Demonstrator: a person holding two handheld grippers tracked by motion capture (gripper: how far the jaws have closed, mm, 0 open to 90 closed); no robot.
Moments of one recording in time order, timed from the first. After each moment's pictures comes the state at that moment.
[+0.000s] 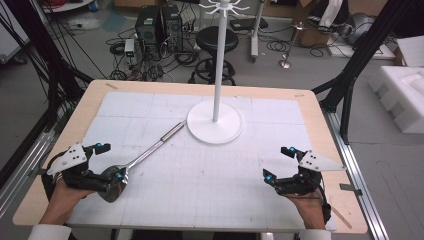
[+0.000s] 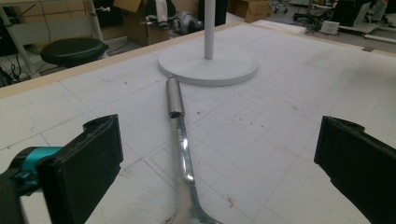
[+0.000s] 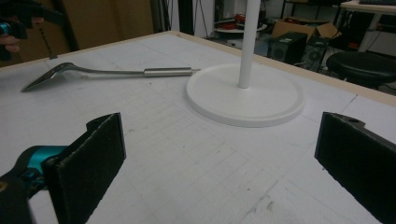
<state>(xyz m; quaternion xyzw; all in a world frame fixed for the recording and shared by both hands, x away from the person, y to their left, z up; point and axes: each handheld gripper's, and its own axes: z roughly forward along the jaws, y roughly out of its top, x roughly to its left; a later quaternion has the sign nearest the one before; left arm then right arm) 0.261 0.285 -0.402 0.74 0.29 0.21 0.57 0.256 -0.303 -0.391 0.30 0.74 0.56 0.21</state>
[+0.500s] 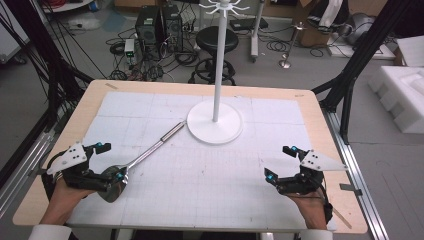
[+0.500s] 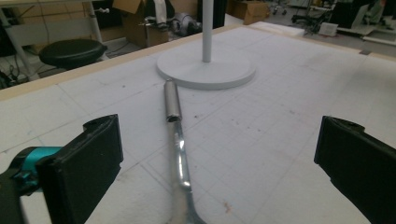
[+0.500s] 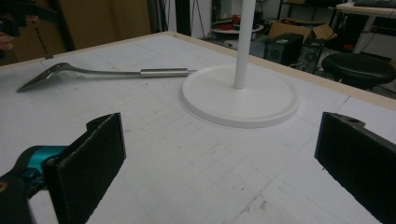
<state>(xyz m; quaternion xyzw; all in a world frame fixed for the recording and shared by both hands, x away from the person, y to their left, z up) 0.260 0.280 -0.398 0.75 0.28 0.20 0.57 0.256 -0.306 -0.389 0.30 0.74 0.56 0.22</state>
